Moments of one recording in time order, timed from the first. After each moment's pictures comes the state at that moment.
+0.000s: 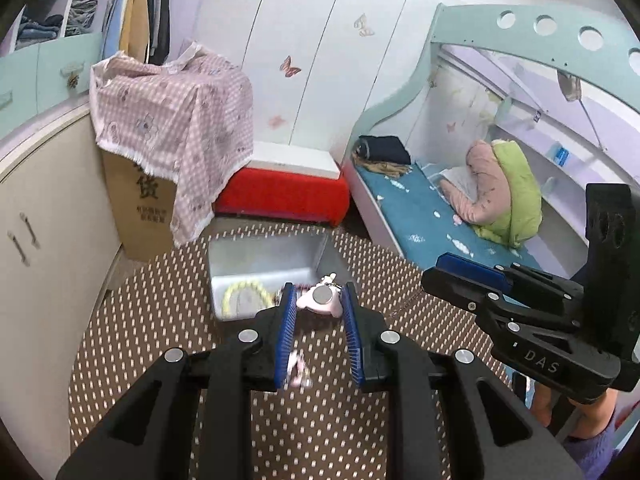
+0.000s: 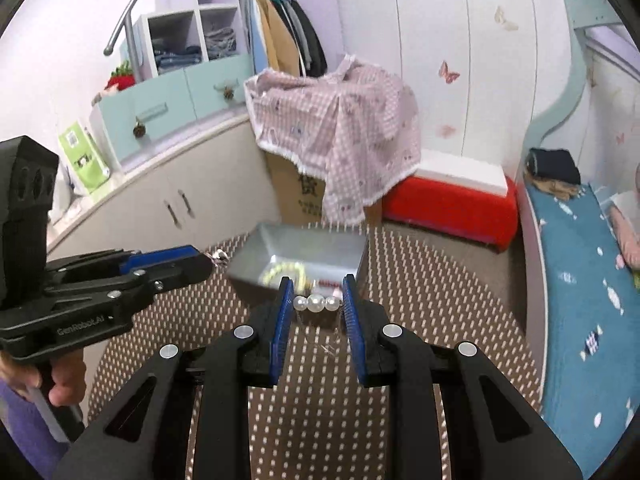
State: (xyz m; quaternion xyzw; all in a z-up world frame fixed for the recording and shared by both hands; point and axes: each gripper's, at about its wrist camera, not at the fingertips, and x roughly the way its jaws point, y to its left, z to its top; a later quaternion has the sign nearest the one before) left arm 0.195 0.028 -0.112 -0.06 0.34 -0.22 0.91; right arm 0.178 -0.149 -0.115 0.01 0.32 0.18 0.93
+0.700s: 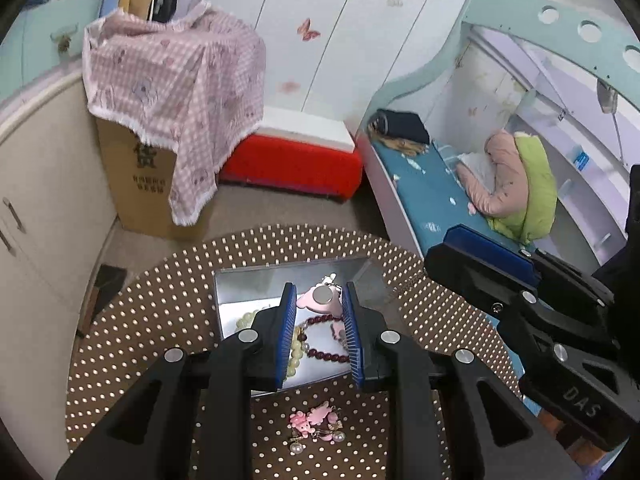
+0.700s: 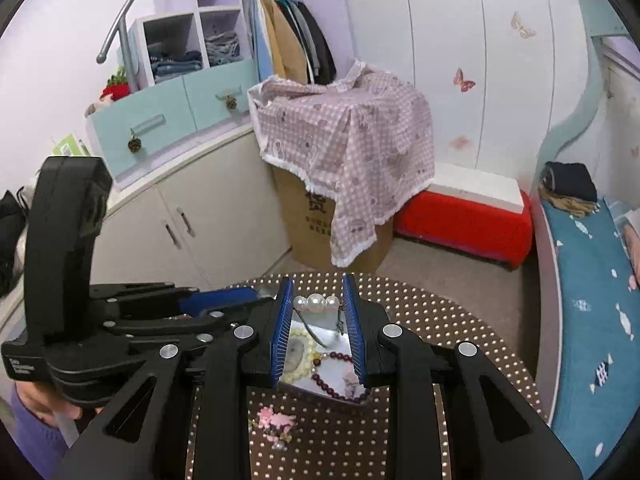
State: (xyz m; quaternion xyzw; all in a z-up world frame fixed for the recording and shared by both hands) left arm 0.288 0.035 -0.144 -0.07 0.42 -0.21 0.88; right arm 0.263 -0.111 -0.120 0.01 0.33 0.19 0.92
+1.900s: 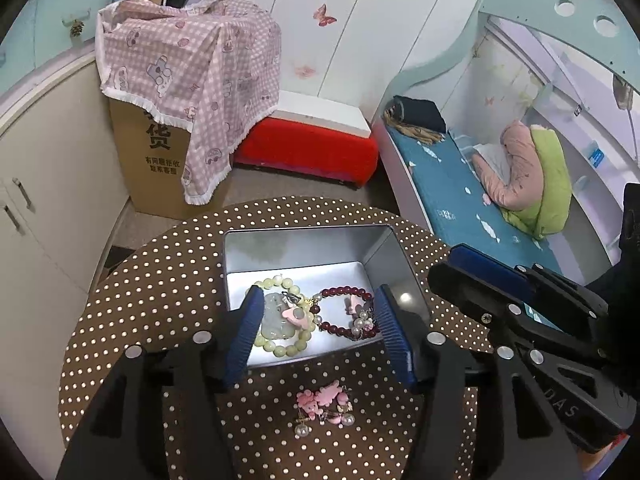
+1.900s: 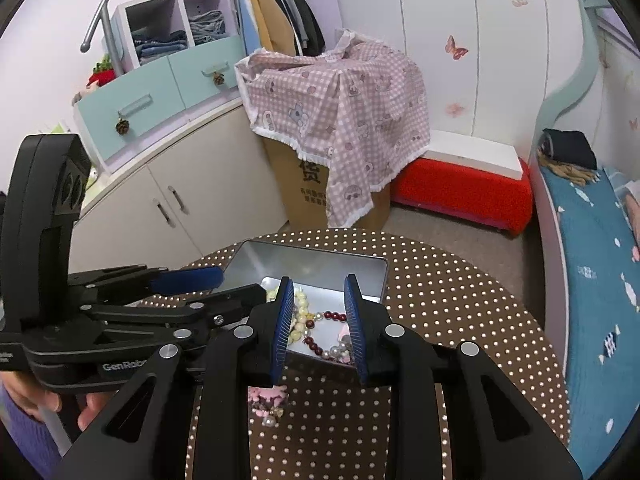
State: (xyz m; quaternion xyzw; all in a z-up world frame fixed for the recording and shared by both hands) left arm 0.270 0.031 -0.151 -0.07 0.44 -0.18 0.88; right arm 0.250 -0.126 -0.153 0.03 0.36 0.18 0.91
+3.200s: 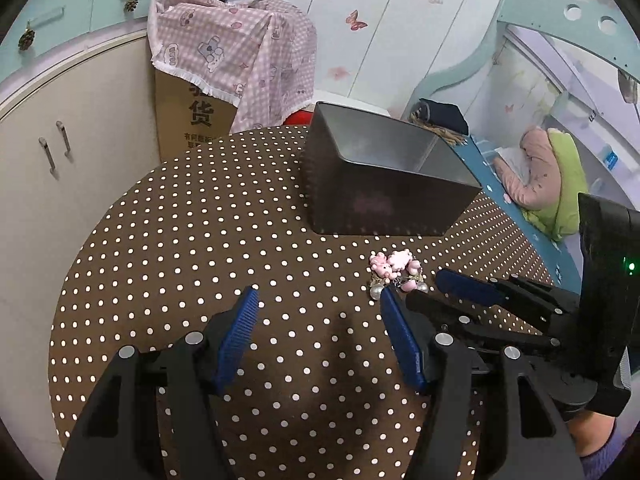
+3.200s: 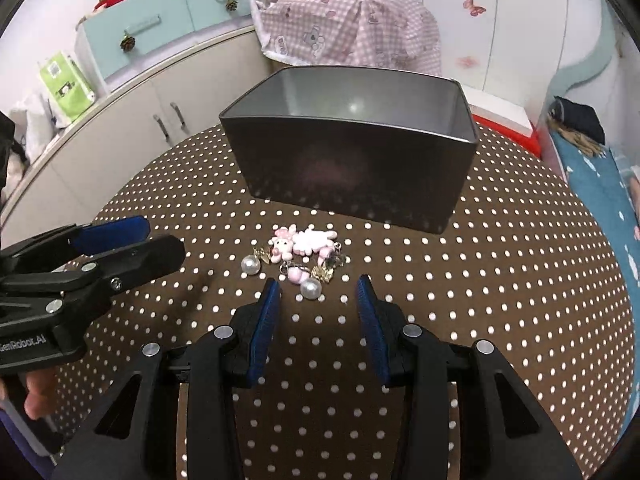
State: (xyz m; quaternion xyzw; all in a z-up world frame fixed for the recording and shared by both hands) left arm 0.174 0.089 -0.220 -0.08 0.42 -0.14 0.89; right arm 0.188 -0.074 -0.266 -0.03 0.44 0.18 0.88
